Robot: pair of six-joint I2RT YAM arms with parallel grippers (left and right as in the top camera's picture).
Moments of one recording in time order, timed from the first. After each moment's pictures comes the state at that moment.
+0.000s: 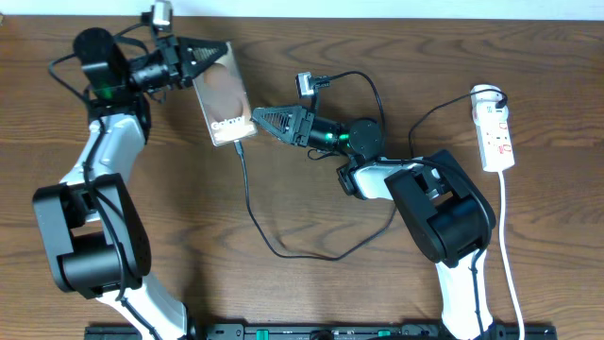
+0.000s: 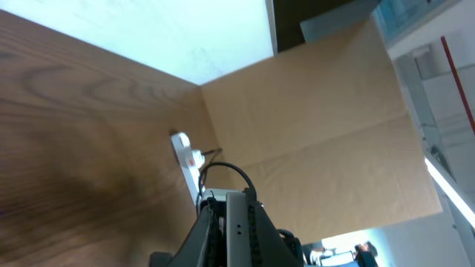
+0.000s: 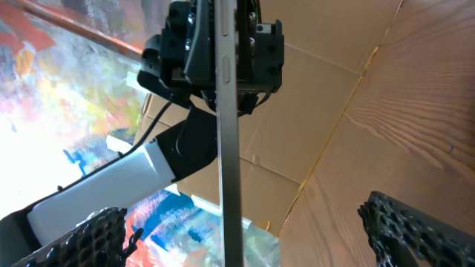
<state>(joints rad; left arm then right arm) 0.21 1.89 1.27 0.66 1.38 -1.20 0.54 2.20 1.08 1.54 -0.81 1.49</state>
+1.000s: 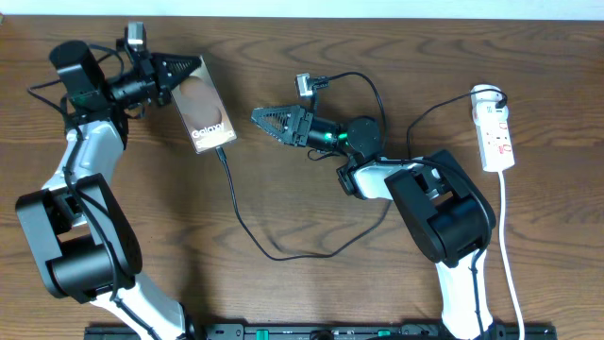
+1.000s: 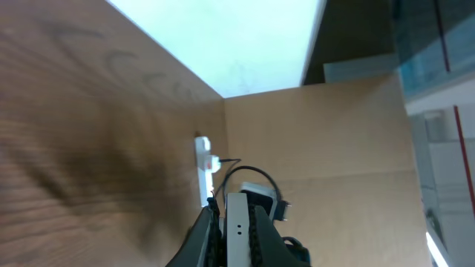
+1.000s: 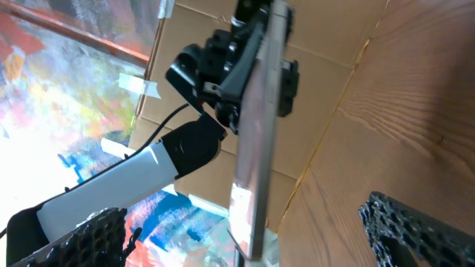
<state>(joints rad) 0.31 1.89 1.24 0.29 1.35 -1.02 0.54 2.20 1.08 1.50 -0.82 1.49</state>
